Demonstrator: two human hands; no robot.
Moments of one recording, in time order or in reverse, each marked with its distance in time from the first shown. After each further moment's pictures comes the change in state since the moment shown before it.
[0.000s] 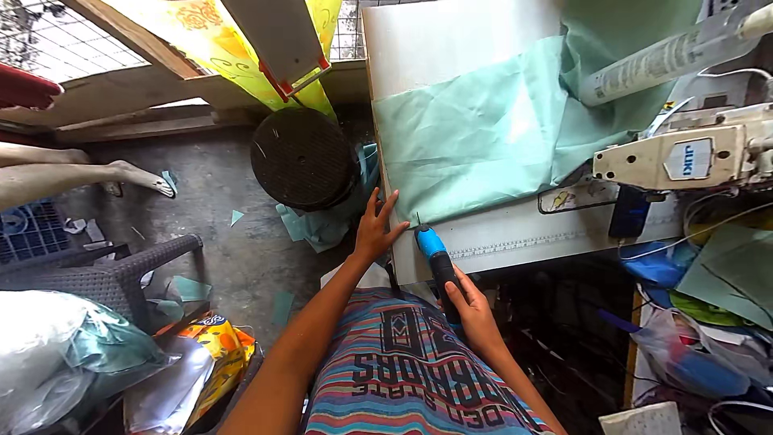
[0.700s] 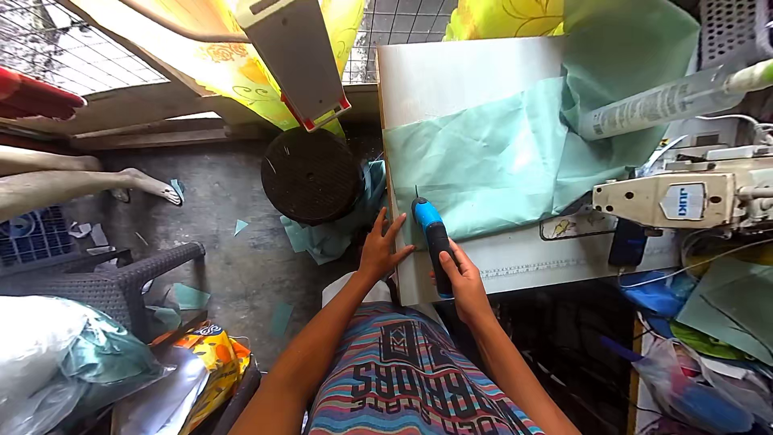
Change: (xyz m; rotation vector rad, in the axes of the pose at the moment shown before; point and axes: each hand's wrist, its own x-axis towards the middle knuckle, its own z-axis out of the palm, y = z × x) left_hand 0.004 0.005 -0.006 0.048 -0.016 -0.001; right_hand 0.076 -0.055 0.025 0.077 0.021 -0.050
